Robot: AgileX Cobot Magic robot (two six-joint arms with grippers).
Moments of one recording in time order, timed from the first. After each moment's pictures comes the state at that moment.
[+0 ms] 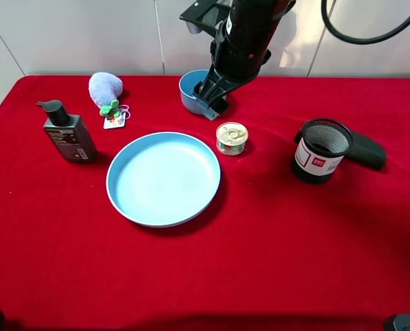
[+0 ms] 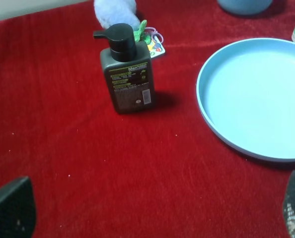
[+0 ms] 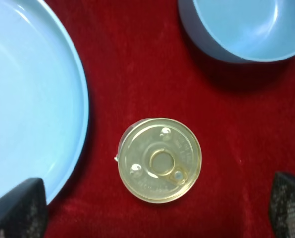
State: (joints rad) left arm 0.00 -0.01 -0.50 -0.18 1.07 0.23; right arm 0.71 1.93 -1.47 -0.13 0.86 -0.17
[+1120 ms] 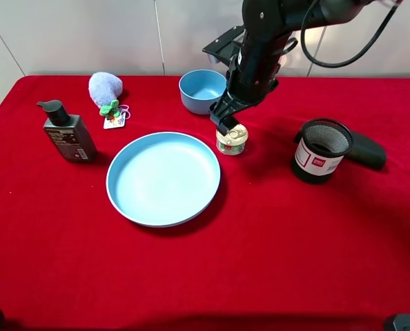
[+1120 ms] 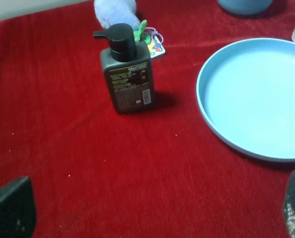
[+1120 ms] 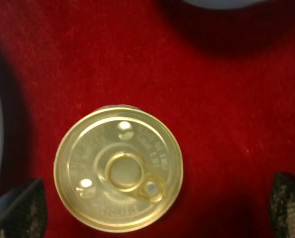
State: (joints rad) left arm 0.00 -0.01 -0.50 -0.18 1.07 0.23; right arm 0.60 2.10 -1.47 -0.08 0.79 -0.17
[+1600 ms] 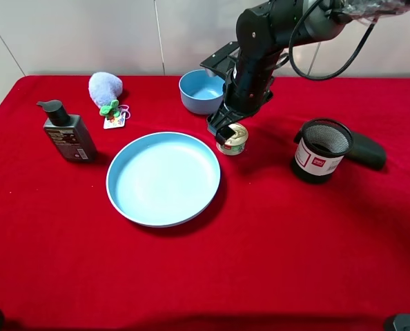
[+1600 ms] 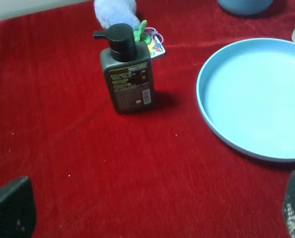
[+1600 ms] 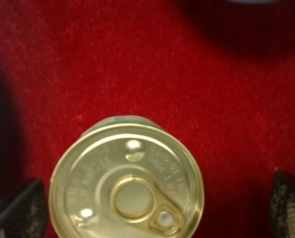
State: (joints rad) left arm 0.00 -0.01 -0.50 -0.18 1.07 0.23; right arm 0.60 2.15 -1.47 -0.07 0.75 -0.17
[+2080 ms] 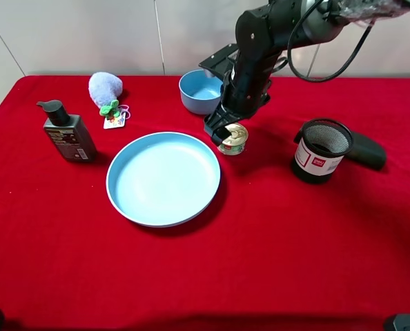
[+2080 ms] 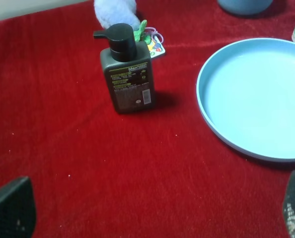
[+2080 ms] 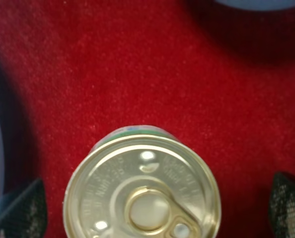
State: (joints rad) left arm 0.00 -0.01 -0.50 -0.18 1.07 0.23; right arm 0.60 2.17 -1.47 -0.03 0.73 -0.18
